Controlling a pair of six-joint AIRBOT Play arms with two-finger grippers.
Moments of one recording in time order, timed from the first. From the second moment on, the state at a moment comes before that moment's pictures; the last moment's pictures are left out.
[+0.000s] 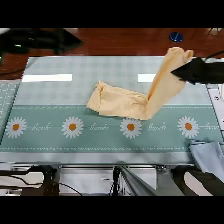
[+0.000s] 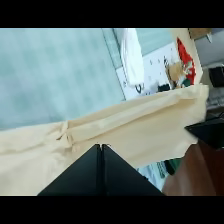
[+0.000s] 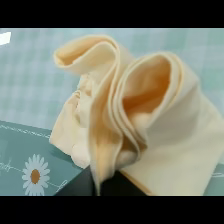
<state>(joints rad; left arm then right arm) 0.07 -1.53 1.67 0.37 -1.31 -1.23 -0.12 -1.00 1.16 -0.80 1.18 1.40</state>
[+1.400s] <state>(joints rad) 0.20 -1.38 1.67 0.64 -1.48 -1.16 0.43 -1.31 1.17 -0.88 0.79 1.44</state>
